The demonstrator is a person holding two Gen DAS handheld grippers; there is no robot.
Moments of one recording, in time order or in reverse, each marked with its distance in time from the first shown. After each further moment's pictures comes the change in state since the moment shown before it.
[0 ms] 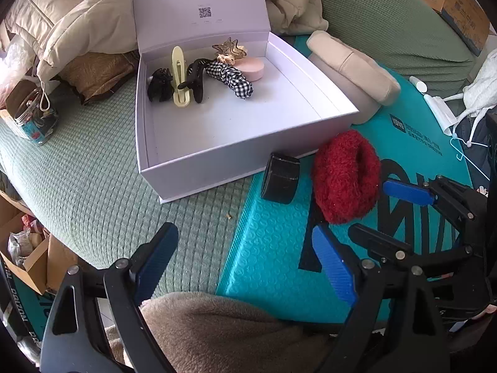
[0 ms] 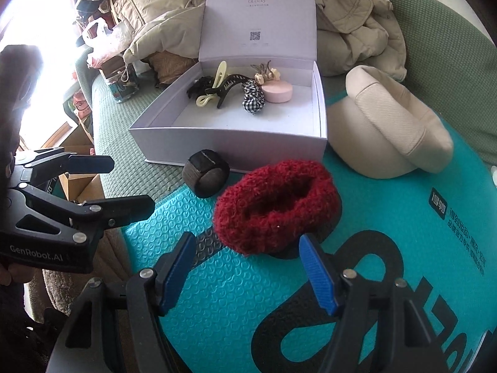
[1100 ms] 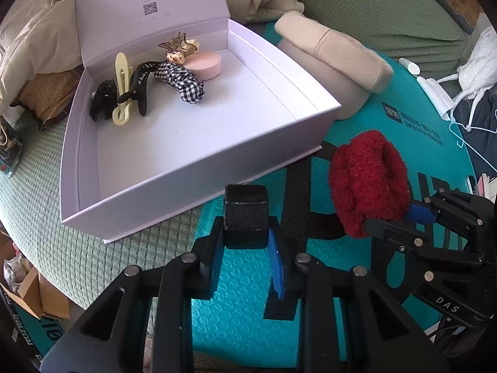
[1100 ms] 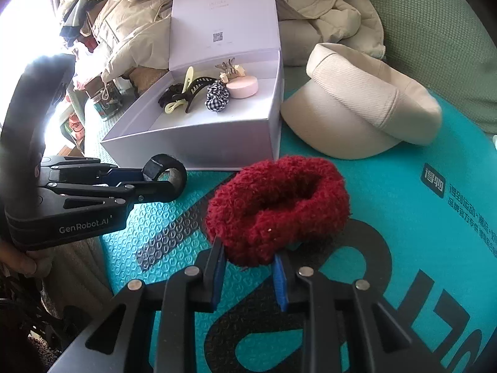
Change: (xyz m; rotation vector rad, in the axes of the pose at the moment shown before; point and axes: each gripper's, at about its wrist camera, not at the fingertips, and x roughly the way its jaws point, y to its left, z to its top) left arm 0.049 -0.059 0.031 0.081 0.032 -0.032; right arm -0.001 -0.052 -0.020 0.095 -0.043 0.026
